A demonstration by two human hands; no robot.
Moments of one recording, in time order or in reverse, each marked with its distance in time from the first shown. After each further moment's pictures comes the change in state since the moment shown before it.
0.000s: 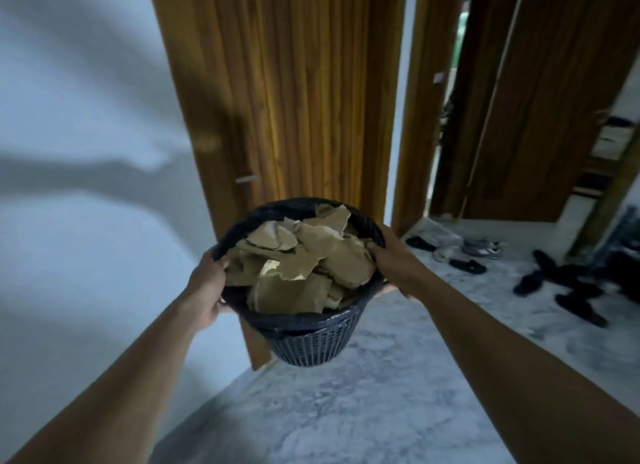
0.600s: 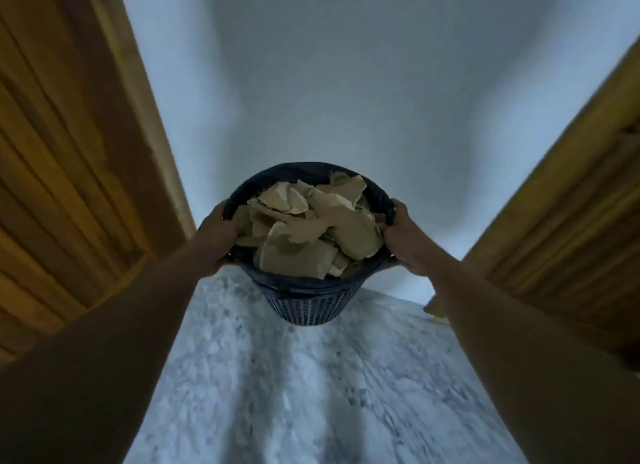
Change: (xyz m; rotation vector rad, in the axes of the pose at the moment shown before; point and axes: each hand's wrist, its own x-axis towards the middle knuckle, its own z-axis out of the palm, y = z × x) left_hand -0.218 -0.201 -0.361 -0.173 0.787 -0.067; right_hand -0.113 -0.015 0.427 -0.216 -1.038 -0.073
